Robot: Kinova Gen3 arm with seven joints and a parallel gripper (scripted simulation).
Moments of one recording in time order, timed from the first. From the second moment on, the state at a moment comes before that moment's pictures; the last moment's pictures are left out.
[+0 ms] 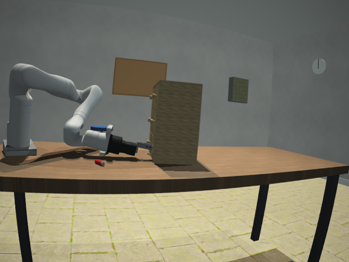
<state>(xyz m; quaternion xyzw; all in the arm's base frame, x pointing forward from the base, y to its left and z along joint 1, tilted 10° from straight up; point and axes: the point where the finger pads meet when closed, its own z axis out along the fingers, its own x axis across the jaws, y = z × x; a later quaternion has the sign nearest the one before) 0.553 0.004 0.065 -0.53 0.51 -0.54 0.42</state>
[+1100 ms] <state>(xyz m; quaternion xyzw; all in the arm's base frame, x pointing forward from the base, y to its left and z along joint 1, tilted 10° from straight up) 0.542 0.005 0.065 -0.53 0.51 -0.54 0.42</state>
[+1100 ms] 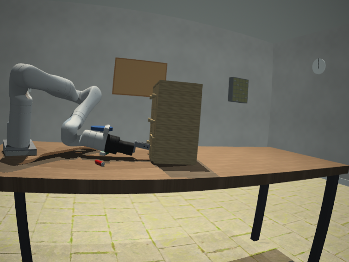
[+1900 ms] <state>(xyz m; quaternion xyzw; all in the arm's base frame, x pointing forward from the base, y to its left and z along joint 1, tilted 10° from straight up) 0.514 0.008 0.063 -0.52 0.51 -0.54 0.42</state>
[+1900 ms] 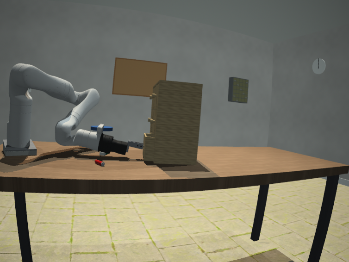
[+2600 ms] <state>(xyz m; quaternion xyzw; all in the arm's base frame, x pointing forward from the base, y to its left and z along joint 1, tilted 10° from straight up) 0.493 0.010 0.061 -0.53 0.51 -0.54 0.42</state>
